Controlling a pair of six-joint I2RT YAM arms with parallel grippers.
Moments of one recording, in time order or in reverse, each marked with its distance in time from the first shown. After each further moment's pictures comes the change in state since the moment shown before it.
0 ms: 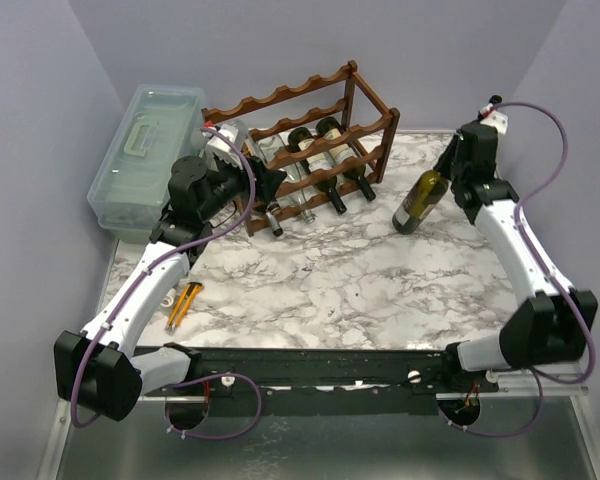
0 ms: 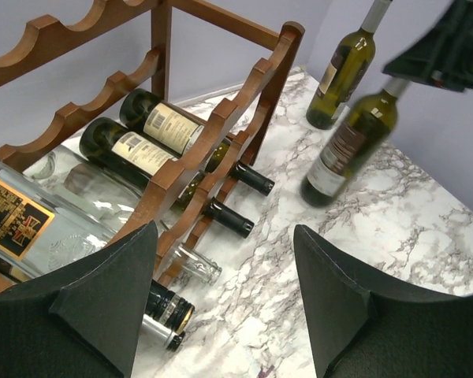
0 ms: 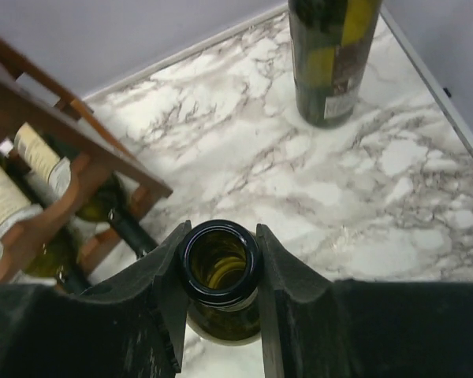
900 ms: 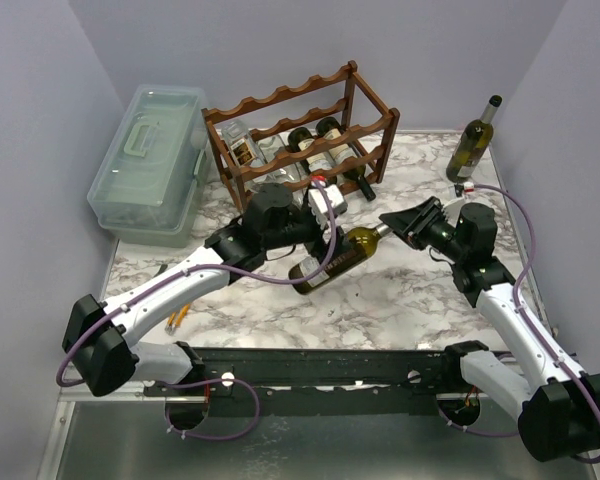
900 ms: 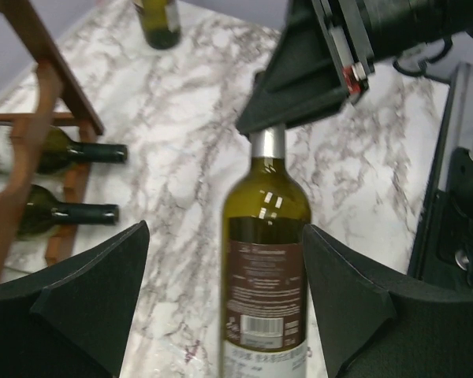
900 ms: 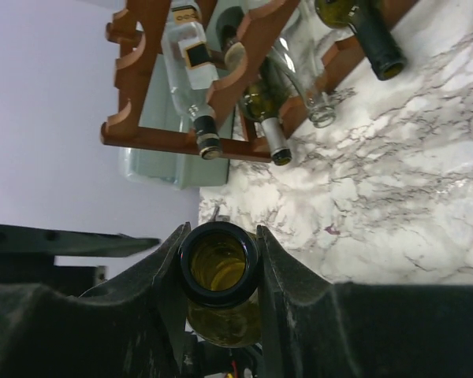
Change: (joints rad) left arm -0.479 0.118 0.053 -0.188 0.000 0.315; right arm 0.068 -0.526 -0.690 0.322 -0.811 0.668
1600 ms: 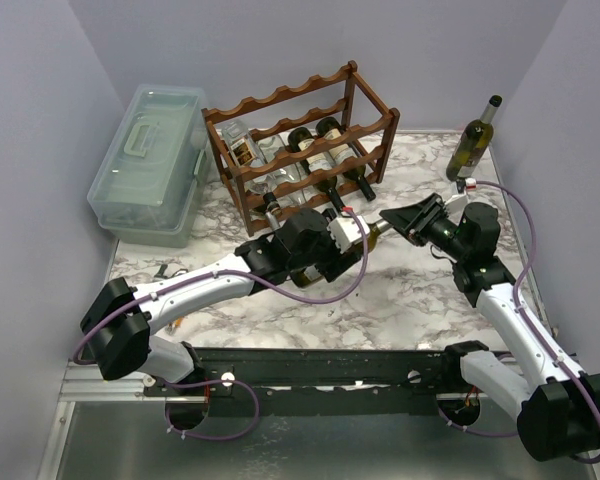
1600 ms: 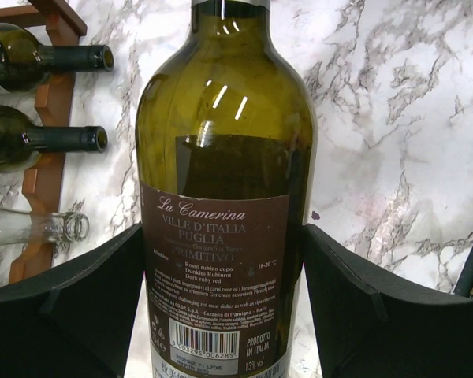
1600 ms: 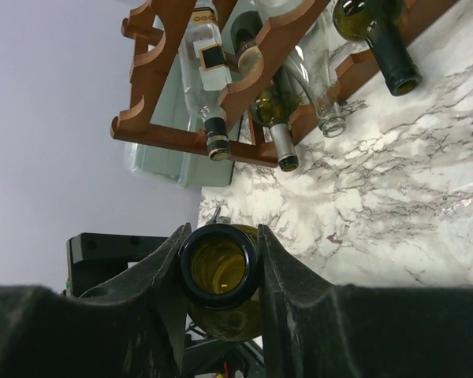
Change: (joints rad) left arm -0.132 0.112 -0.040 -0.051 -0.319 0.111; right arm -0.005 0.000 -0.002 0.064 -0.036 0.005
